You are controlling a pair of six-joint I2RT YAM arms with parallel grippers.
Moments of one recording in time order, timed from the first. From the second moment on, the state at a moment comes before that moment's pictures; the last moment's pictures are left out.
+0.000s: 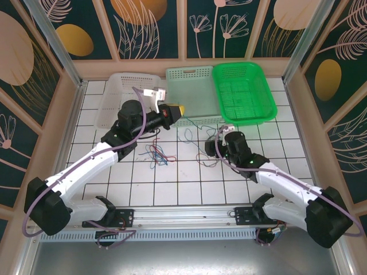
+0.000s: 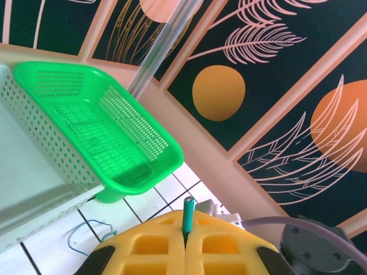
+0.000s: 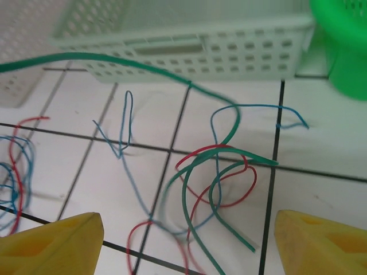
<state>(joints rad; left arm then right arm) -0.64 1.25 0.98 0.19 0.38 -0.61 0.66 1.03 0.51 -0.08 0.12 0.36</state>
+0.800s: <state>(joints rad) -0.64 1.30 0.99 0.24 0.45 -0.65 0.73 1.10 0.67 -0.03 0.29 0.00</state>
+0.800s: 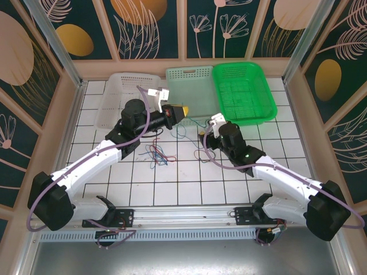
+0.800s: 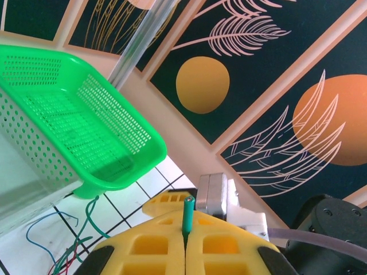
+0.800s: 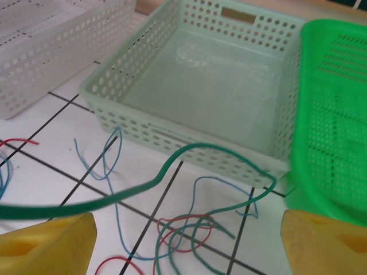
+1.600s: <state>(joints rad) -0.64 1.29 1.00 0.22 0.49 -0.66 0.71 1.18 0.82 -0.04 0.11 -0.06</state>
